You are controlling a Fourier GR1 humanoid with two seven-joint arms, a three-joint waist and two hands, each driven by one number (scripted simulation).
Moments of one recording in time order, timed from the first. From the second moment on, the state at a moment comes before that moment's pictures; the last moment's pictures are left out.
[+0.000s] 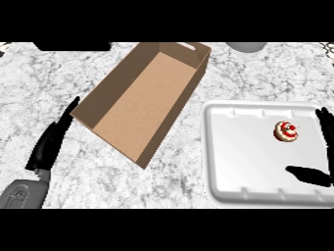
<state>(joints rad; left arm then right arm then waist) -0.14 0.28 -0.05 -1.33 -0.18 0.02 -0.04 0.04 -0.26 -0.19 -1.50 0.85 -0.21 -0.13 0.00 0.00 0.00</state>
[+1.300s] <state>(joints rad) -0.12 0.23 0.00 -1.34 -0.25 -0.03 -0.06 -0.15 -0.25 -0.18 -1.26 0.96 -0.34 -0.21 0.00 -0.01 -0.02</state>
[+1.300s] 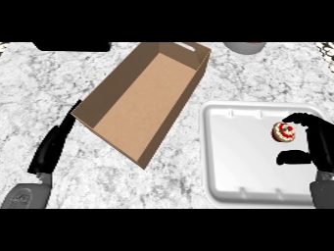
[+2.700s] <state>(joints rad) -0.20 0.20 -0.06 -1.34 -0.28 -0.09 -0.05 -0.39 -0.01 0.07 -1.25 1.39 -0.31 0.40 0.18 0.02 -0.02</state>
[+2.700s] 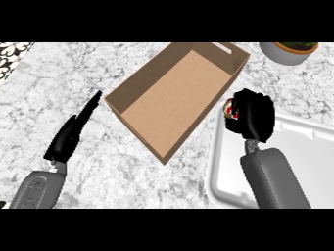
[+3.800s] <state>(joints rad) -0.27 0.17 -0.07 -1.29 -0.29 -0.09 -0.02 -1.10 -0.01 0.21 -1.08 1.50 0.13 1.20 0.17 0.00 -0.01</state>
